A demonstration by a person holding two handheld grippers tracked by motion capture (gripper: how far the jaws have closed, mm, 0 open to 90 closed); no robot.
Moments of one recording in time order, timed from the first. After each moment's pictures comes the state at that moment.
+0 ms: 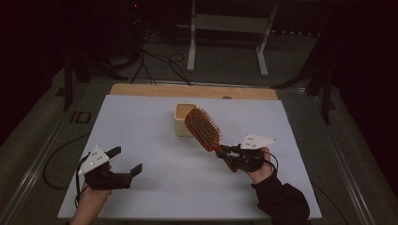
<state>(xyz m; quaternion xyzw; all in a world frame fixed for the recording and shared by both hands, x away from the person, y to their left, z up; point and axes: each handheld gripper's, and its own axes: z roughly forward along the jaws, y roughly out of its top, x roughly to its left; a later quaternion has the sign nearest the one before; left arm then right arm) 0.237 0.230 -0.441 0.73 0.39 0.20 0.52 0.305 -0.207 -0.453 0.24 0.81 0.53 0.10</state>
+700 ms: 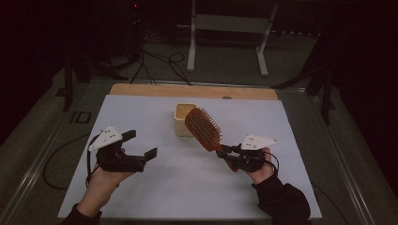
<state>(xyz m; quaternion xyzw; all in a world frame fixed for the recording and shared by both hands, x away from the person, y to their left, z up) 0.263 0.187 -0.384 0.74 0.38 0.15 0.54 0.303 -0.207 -0.451 0.23 0.81 0.53 0.12</state>
